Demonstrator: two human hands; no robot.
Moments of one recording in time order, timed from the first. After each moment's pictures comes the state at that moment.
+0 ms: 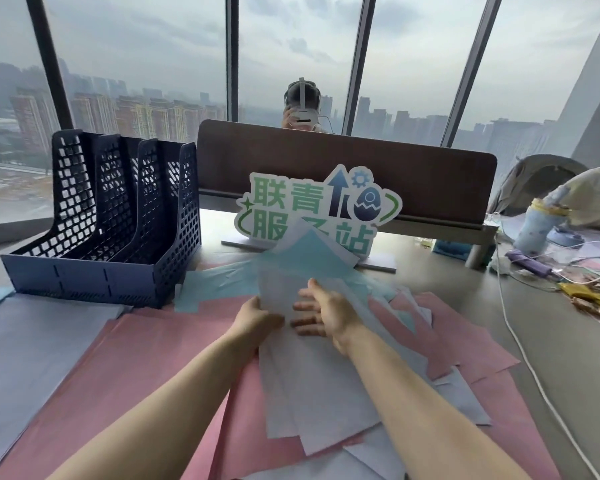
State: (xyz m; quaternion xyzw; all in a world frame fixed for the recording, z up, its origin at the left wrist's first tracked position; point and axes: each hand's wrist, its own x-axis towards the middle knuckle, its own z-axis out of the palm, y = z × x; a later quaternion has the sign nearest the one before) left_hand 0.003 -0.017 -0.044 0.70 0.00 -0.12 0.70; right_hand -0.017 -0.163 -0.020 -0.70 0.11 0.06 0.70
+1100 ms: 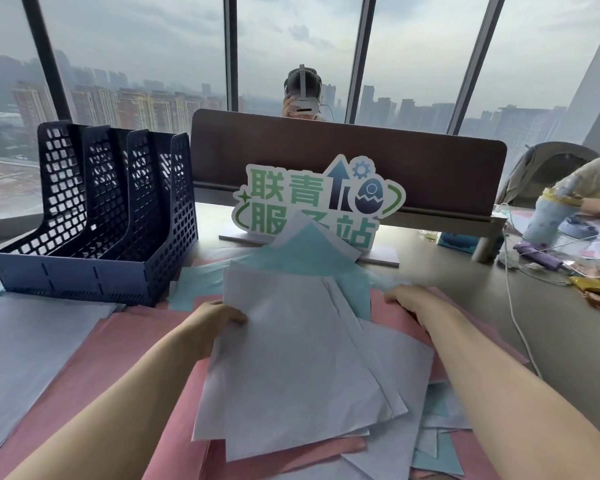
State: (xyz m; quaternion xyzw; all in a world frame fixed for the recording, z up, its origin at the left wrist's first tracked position) left_hand 0.033 0.036 -0.057 0.70 0.12 -0.16 0.69; right_hand 0.015 -0.316 -0.017 -0.85 0.34 0.03 0.40
